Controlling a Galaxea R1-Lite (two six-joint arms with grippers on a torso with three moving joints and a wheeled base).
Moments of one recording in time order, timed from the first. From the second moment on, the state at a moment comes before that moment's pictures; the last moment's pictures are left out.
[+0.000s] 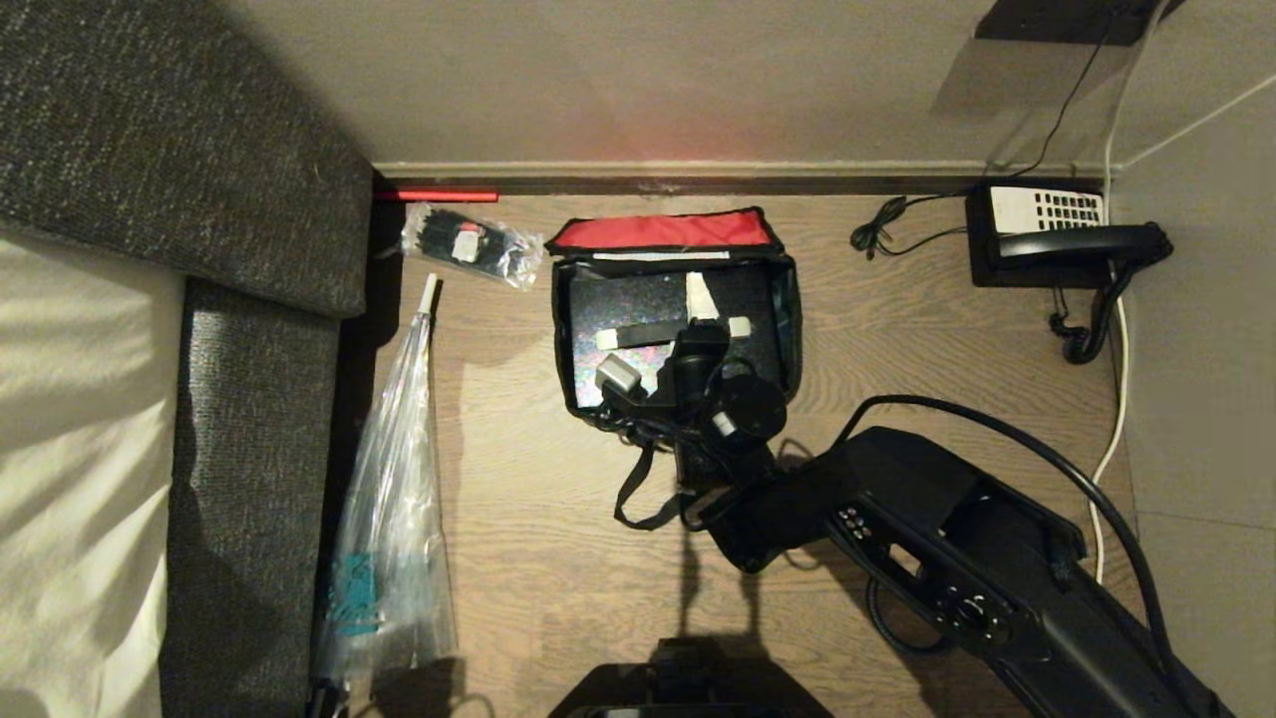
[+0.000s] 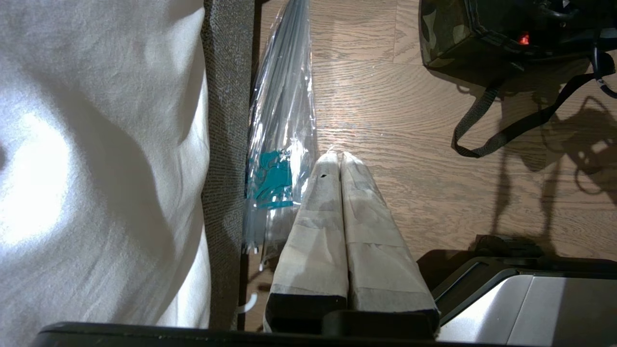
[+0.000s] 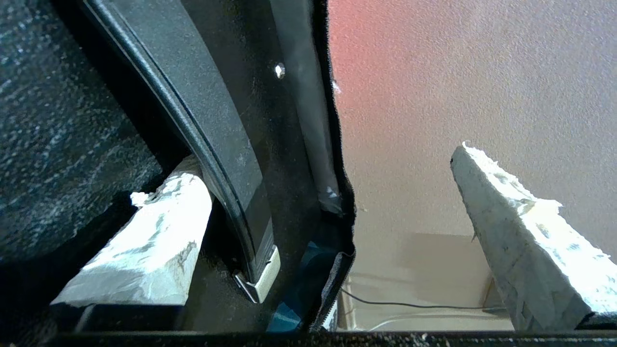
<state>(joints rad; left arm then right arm) 0.00 0.00 0.00 0.00 0.00 0.00 0.67 2.73 -1.77 -1.52 -0.54 -1.76</state>
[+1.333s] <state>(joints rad) 0.00 0.00 0.00 0.00 0.00 0.00 0.66 2.79 -1.82 -1.52 -0.55 -1.75</state>
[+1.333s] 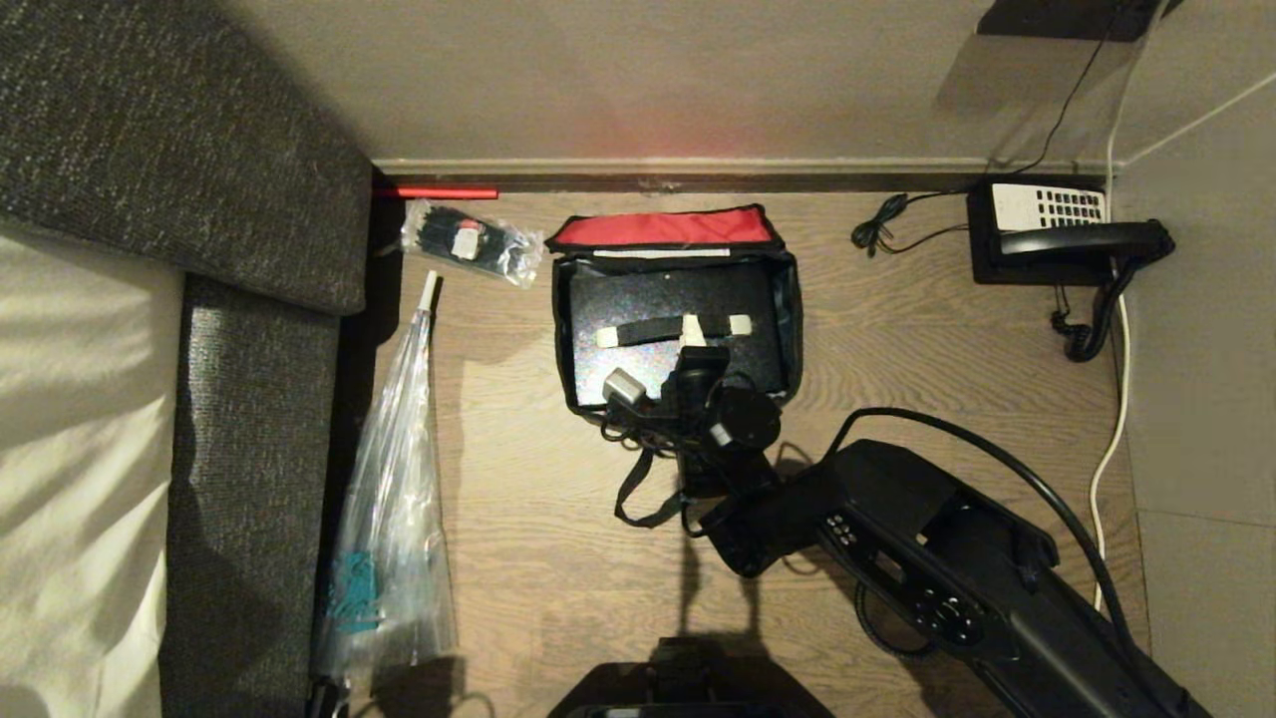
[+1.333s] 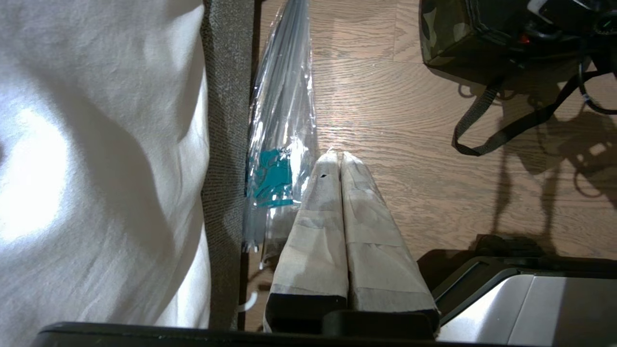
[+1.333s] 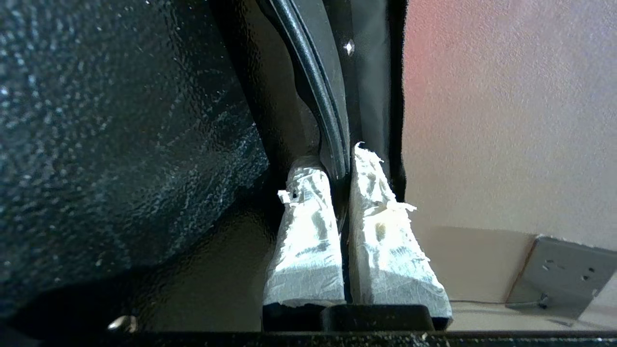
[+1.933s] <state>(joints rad) 0.00 0.00 0.00 0.00 0.00 0.00 0.66 2.74 -1.80 -1.52 -0.48 -1.76</state>
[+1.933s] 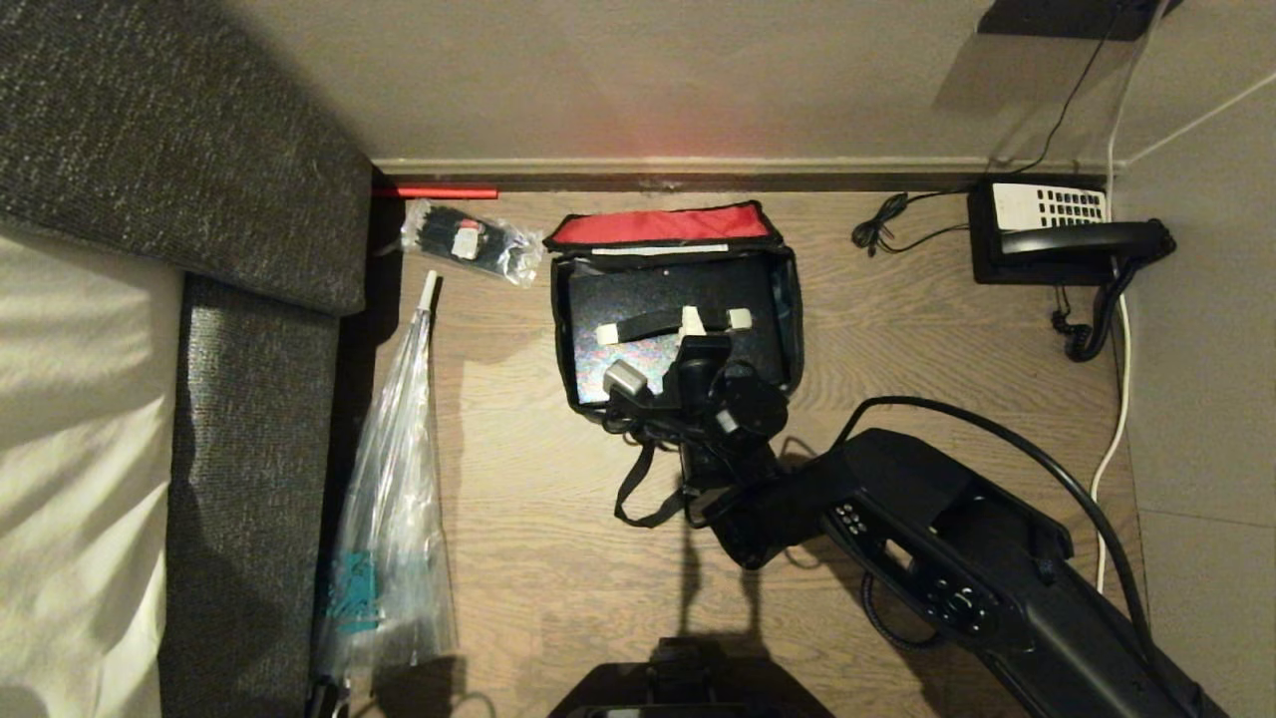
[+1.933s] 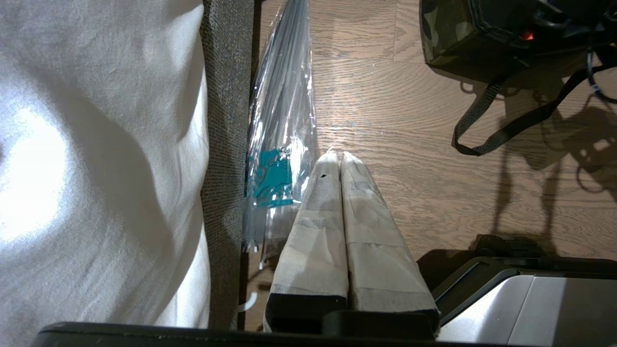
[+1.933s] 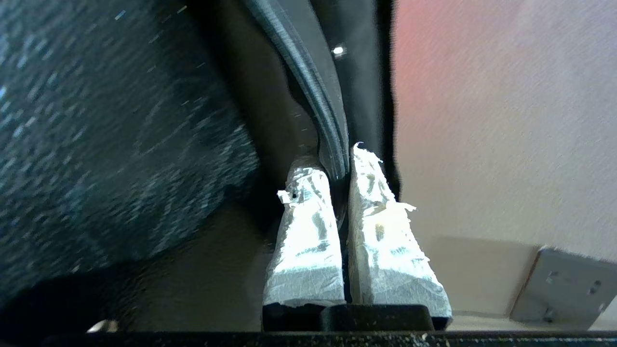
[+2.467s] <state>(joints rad) 0.00 0.00 0.00 0.00 0.00 0.00 0.68 2.64 -1.66 -1.52 -0.47 -1.75</state>
